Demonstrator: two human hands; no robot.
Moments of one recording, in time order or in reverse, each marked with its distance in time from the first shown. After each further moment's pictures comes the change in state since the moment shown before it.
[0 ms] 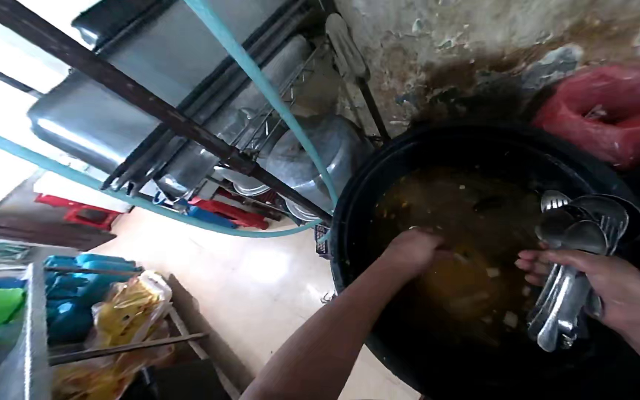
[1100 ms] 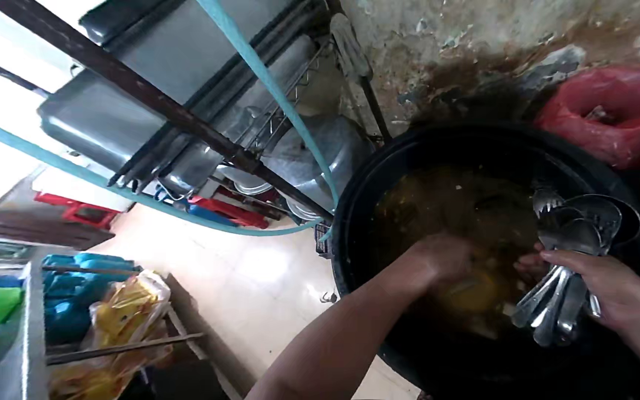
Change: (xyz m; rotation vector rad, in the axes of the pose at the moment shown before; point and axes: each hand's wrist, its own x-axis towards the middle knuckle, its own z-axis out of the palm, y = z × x) left_hand 0.001 0.060 -0.021 0.058 -0.250 -0.075; right_hand -0.006 0.006 -0.003 -0.143 -0.037 -0.145
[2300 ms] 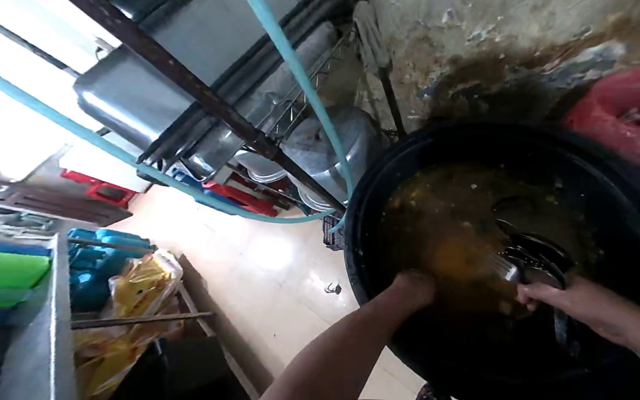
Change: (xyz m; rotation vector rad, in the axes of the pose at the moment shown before) left_hand -0.008 -0.059 0.094 -0.031 -0.220 -0.266; right_hand 0.004 0.013 0.015 -0.688 -0.341 0.041
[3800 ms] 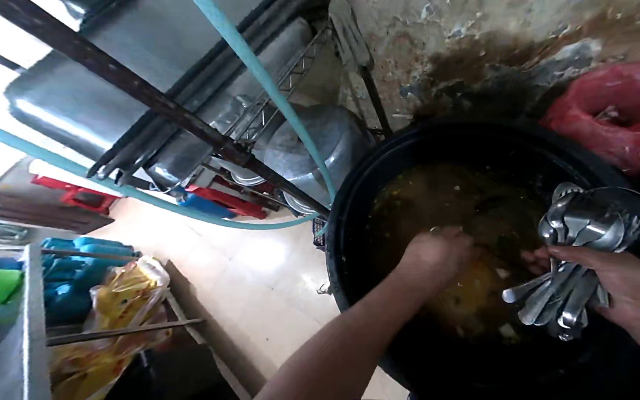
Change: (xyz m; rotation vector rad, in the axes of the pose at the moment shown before) left_hand -0.021 0.050 -0.065 0.024 0.719 0.396; right_hand 0.002 -0.003 -0.038 0.787 0.376 -0.039
